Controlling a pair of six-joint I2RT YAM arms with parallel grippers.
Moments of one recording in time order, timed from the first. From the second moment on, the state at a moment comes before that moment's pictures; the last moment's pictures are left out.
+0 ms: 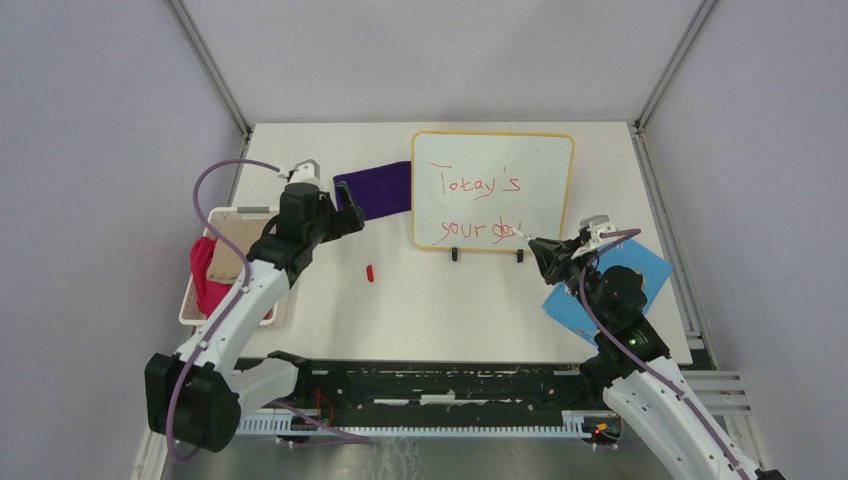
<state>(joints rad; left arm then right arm) -0.31 1.17 0.86 -0.37 -0.07 -0.46 0.45 0.46 0.36 0.05 -0.05 0.21</state>
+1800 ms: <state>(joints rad) -0.46 1.64 0.92 -0.51 -0.21 -0.55 0.47 0.42 0.35 0.04 -0.07 0.20</state>
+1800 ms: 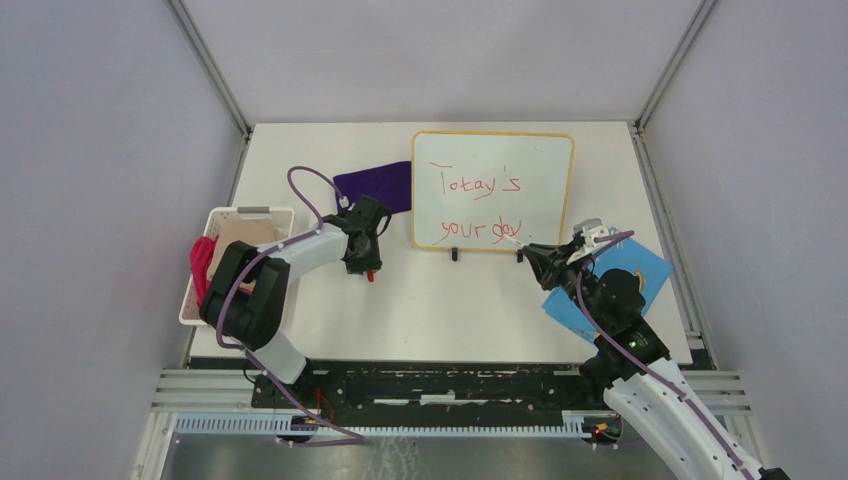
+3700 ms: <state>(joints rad) -0.48 0.98 0.93 -0.14 0.08 -0.69 0.57 0.72 0.84 0.09 0.07 0.09</state>
